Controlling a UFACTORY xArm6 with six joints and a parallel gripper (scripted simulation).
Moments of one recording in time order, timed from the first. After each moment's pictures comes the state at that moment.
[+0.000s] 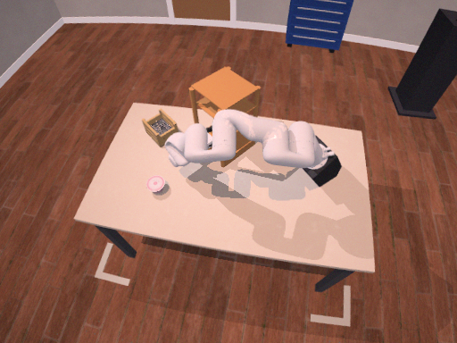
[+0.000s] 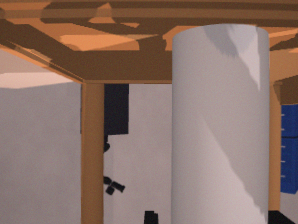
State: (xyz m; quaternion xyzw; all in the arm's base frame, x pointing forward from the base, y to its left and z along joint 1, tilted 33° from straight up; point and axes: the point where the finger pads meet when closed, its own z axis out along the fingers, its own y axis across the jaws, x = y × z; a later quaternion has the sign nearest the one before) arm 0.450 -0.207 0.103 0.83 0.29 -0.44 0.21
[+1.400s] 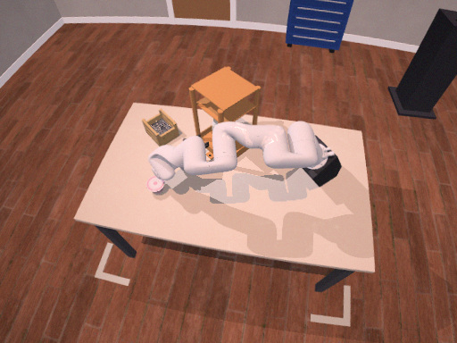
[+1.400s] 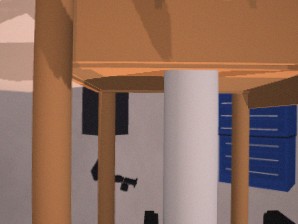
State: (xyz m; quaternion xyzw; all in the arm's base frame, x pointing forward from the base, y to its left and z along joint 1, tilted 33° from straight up) arm 0.510 -0.147 0.156 0.83 0.29 -0.44 0.21
